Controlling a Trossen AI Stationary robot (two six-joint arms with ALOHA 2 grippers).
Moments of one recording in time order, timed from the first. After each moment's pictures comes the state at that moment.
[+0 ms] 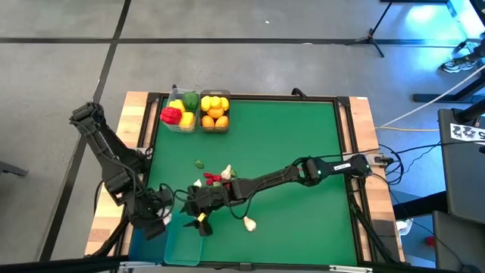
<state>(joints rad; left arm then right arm) -0.93 1.19 0.94 -0.84 0.02 -1.51 0.27 2.64 2.34 -0.13 -0.19 0.05</state>
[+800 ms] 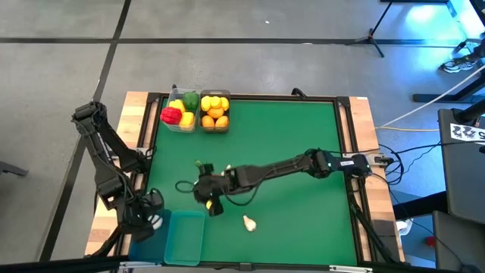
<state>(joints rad) -1.05 1.19 0.94 -0.93 0.07 -1.60 0.23 2.48 2.35 -0.64 0.12 -0.18</state>
